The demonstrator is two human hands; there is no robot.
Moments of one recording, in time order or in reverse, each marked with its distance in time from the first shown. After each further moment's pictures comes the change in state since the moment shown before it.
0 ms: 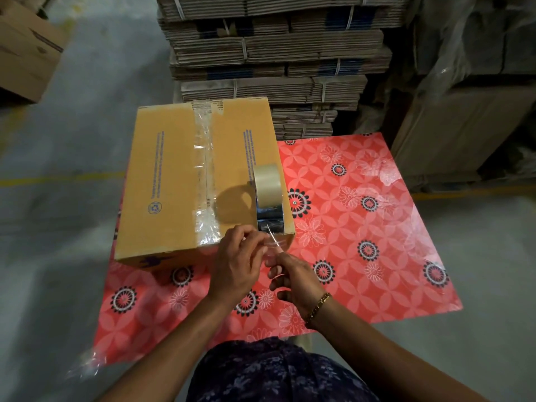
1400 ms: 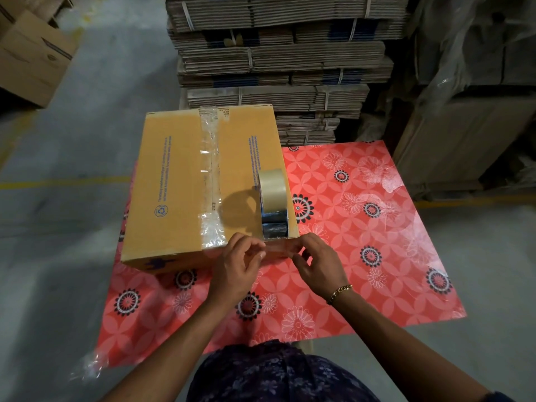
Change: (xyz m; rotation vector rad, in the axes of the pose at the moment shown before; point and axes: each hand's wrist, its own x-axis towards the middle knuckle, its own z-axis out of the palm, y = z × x) left_hand -0.005 -0.011 -0.003 -0.290 -0.062 -0.195; right_hand 0.042 -0.002 -0.053 -1.017 0.187 -0.889
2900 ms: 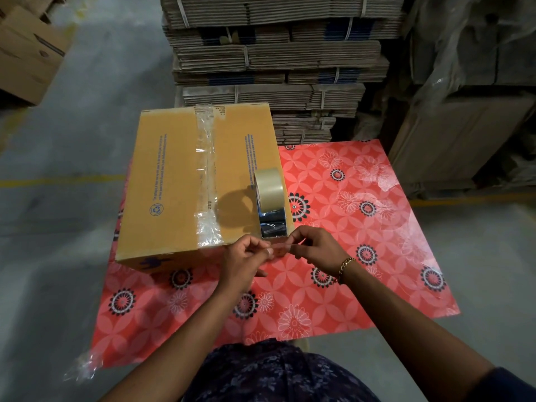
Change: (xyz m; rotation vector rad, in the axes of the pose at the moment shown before) left_hand 0.013 0.019 0.018 -0.558 -0.076 -0.572; right_hand 0.031 -0.001 -0.030 0.336 -0.307 0.256
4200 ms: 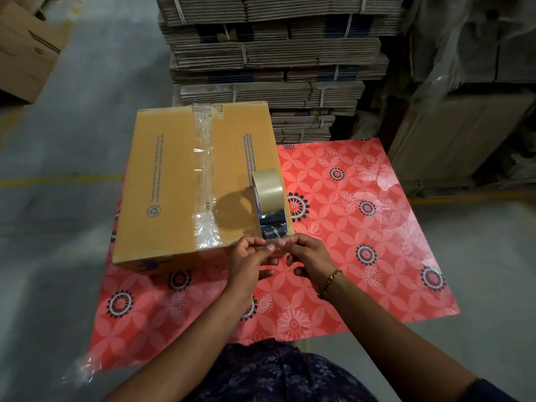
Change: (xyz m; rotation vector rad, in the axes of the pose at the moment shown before) left_hand -0.003 0.008 0.019 -0.310 0.047 -0.176; right_hand -0.004 0.001 0.037 0.654 0.157 0.285
